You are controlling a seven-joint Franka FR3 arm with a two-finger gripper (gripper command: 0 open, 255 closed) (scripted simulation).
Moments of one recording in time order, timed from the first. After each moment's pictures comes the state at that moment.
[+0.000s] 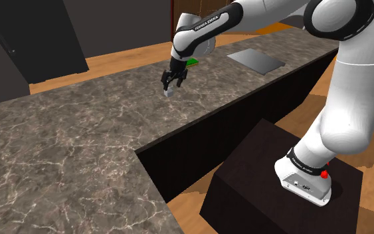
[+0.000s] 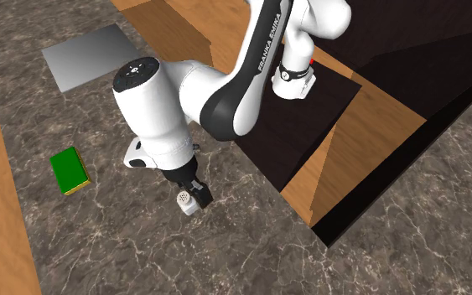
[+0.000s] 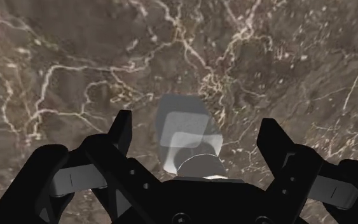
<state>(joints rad) 0.10 0.36 0.03 -1.87 0.26 2.35 -0.03</state>
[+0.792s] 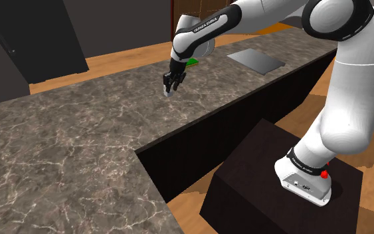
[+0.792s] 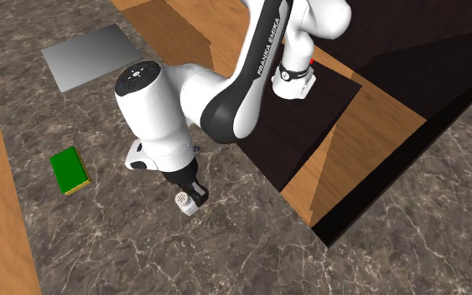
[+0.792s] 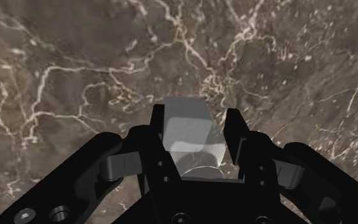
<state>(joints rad) 0.10 0.37 0.03 -1.87 0.26 2.36 -0.03</state>
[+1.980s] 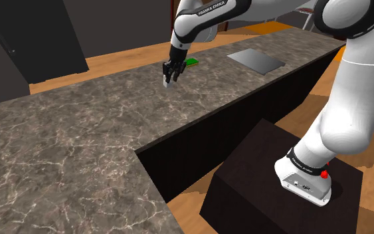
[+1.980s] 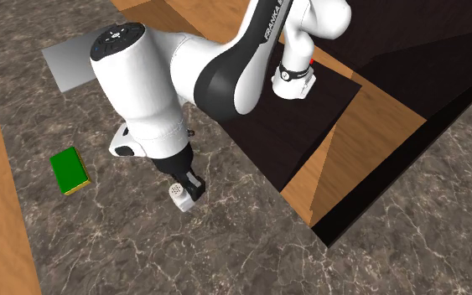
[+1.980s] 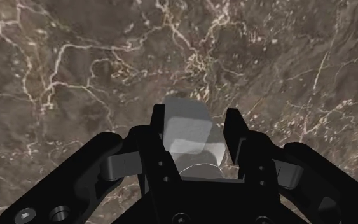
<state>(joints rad) 0.10 0.30 0.03 -1.82 0.24 2.24 0.00</state>
